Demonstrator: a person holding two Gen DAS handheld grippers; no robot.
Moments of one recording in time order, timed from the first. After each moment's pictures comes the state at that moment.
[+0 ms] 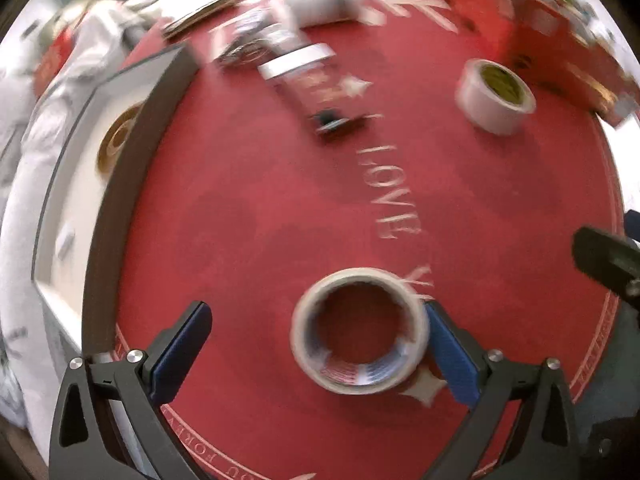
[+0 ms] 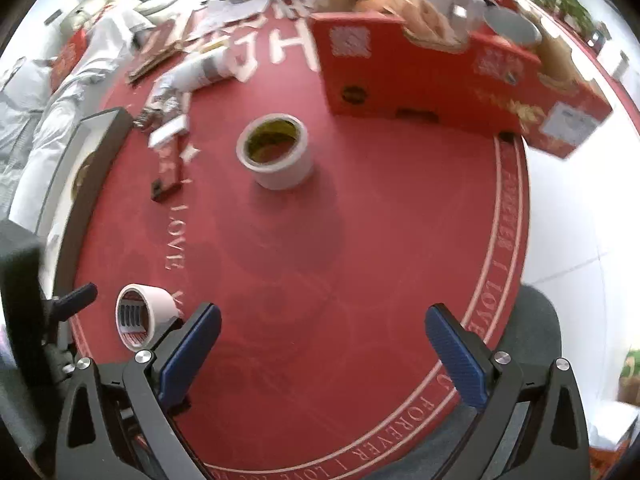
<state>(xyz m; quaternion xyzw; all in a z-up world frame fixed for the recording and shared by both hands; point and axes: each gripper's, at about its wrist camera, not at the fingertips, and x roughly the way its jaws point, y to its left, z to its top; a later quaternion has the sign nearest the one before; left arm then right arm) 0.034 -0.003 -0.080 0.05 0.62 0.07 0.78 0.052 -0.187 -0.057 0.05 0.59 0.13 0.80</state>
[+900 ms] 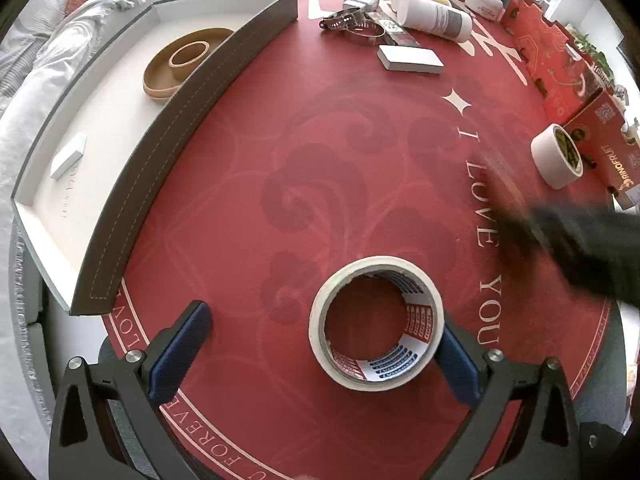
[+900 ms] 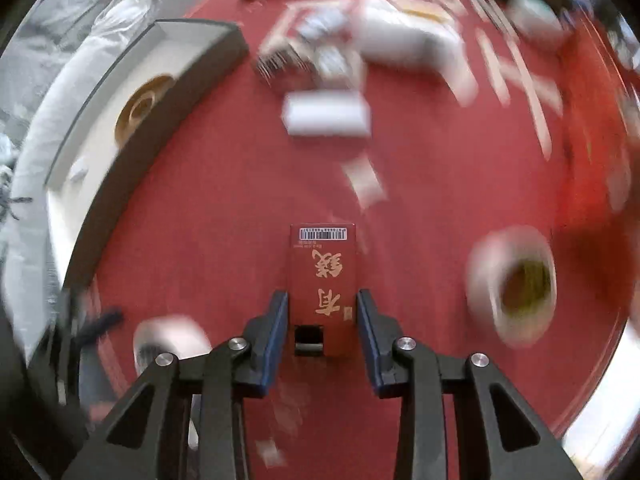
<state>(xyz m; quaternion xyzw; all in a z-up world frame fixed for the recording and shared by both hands) 0.014 0.068 -0.093 -0.07 0.61 0.09 0.78 0.104 -0.066 -0.069 -0.07 0.63 0.26 0.73</state>
